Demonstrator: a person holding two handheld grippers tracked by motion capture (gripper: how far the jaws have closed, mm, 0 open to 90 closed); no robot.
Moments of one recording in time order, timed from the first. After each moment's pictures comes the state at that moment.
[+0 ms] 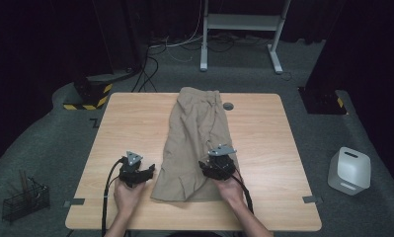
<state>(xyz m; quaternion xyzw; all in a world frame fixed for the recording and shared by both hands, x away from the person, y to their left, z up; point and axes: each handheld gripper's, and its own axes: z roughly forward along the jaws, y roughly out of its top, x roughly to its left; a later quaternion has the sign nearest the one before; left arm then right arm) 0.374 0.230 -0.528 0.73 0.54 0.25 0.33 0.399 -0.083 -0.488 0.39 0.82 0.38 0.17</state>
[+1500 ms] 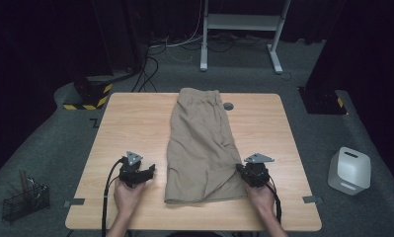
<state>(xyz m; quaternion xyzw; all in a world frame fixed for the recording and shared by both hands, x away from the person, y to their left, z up) 0.374 0.230 -0.528 0.74 0.54 0.24 0.33 0.389 -0.188 -0.508 0.45 0.80 0.36 0.18</state>
